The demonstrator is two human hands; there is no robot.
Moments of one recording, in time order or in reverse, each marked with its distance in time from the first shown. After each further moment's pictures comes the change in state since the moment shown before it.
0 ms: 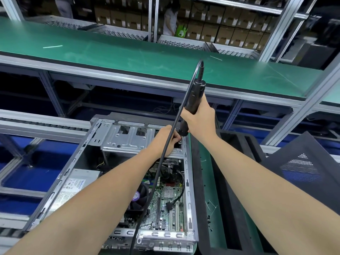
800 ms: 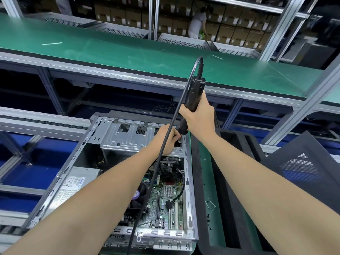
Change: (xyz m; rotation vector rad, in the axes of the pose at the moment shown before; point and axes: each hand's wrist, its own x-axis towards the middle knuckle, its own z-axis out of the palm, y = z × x) left_hand -0.006 0.012 -0.008 0.038 -0.029 -0.008; right_hand 0.002 0.001 0.004 0.029 0.005 -0.013
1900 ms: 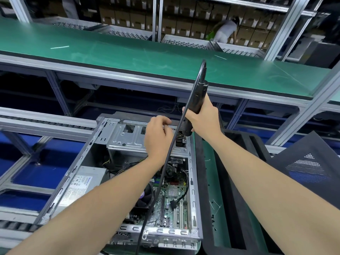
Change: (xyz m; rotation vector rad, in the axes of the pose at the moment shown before) left_hand -0.034 0.017 -0.018 -0.179 0.614 -0.162; right_hand 0.000 0.001 -0.007 -0.084 -0.076 0.028
